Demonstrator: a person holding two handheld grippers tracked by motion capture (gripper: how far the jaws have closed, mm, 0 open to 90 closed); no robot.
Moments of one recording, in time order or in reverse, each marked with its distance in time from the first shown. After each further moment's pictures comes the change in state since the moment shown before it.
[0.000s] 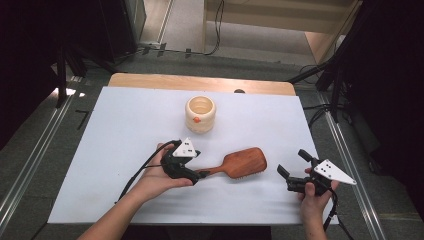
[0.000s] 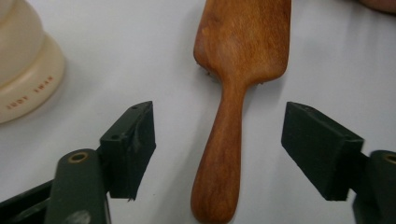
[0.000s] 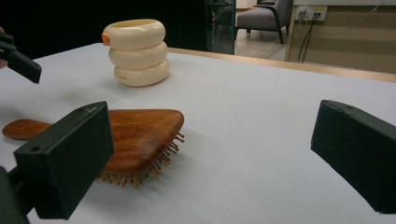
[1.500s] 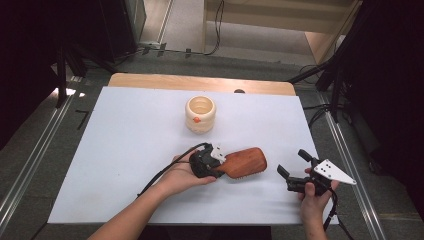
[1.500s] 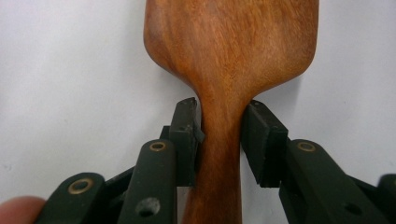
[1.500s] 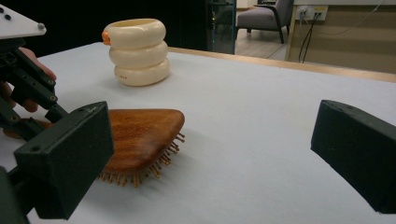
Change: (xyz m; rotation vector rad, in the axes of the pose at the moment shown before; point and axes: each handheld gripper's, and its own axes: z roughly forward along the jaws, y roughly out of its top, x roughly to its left) left arm -0.010 0.025 0.069 0.223 -0.053 0.114; right arm 0.000 0.000 0.000 0.001 0.002 -0.001
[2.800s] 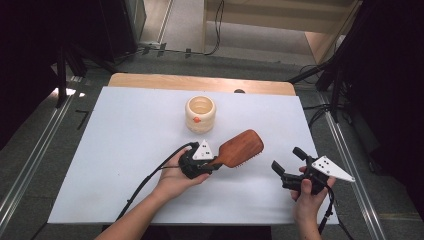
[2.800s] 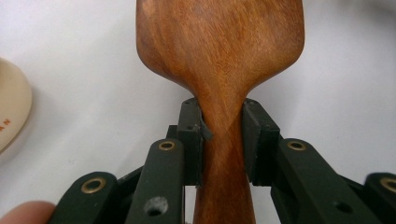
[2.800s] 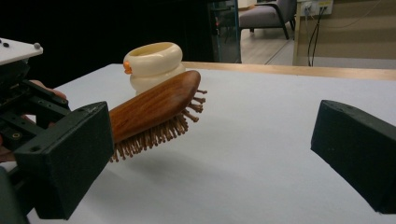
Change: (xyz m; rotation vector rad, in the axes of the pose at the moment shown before) left arm -0.001 -0.022 -0.027 -0.279 0.097 -0.082; right arm 0.029 0.028 0.004 -0.008 0.013 0.101
